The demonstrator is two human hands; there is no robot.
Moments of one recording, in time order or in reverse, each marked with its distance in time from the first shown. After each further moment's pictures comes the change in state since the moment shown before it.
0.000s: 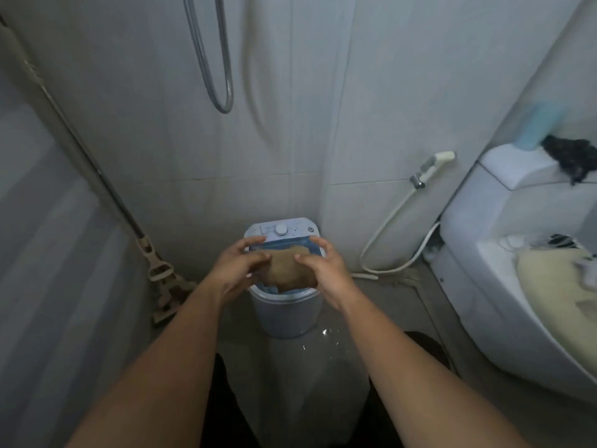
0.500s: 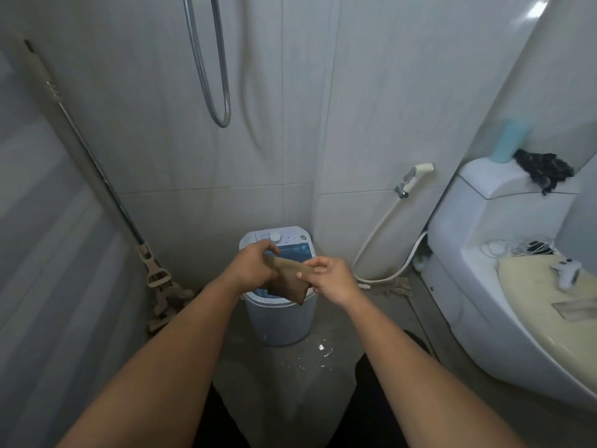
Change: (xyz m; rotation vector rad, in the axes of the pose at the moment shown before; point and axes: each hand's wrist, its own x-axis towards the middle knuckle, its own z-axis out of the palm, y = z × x) left_hand -0.037 0.011 0.037 0.932 -0.017 0.285; right_hand -0.035 -0.004 -0.044 -0.318 -0.081 -0.111
